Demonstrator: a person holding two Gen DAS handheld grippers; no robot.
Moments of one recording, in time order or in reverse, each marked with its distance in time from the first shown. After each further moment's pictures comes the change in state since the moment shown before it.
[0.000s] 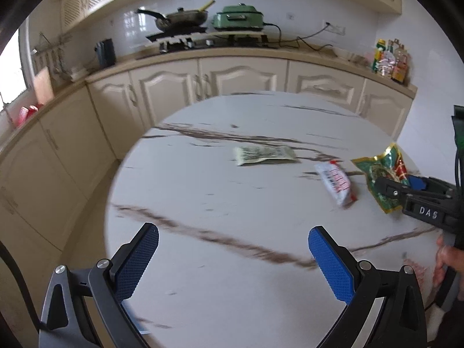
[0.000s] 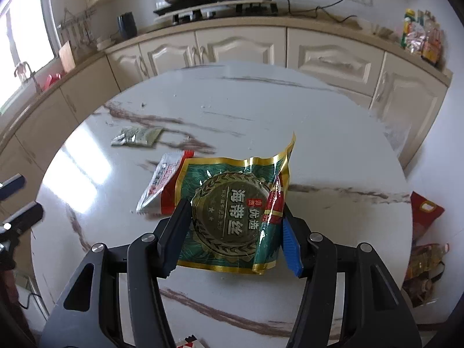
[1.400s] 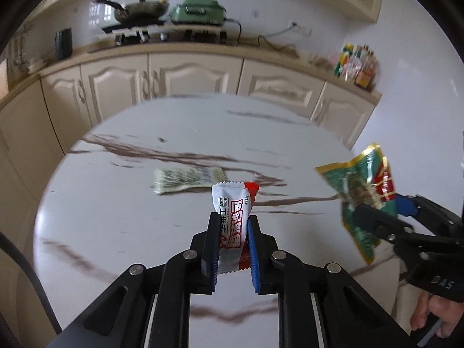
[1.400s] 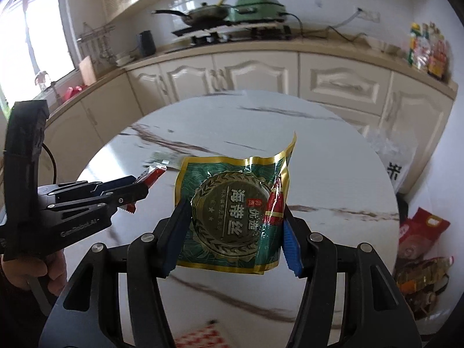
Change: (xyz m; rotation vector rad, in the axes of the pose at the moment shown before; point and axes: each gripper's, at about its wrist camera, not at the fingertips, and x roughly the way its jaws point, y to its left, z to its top) left arm 0.028 -0.013 0.040 -0.004 0.008 -0.222; right arm -0.046 0.022 0.010 -0.040 -0.084 0.090
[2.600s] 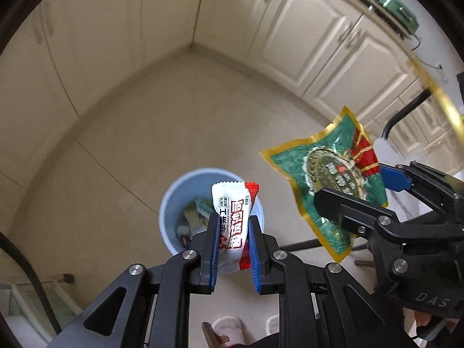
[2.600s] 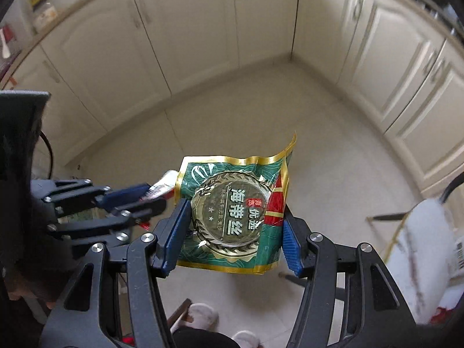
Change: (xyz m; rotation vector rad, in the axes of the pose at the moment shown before) left arm -0.094 0.437 -0.302 -0.515 0.277 0.222; right arm 0.291 0.456 -0.102 -0.495 0.449 0.300
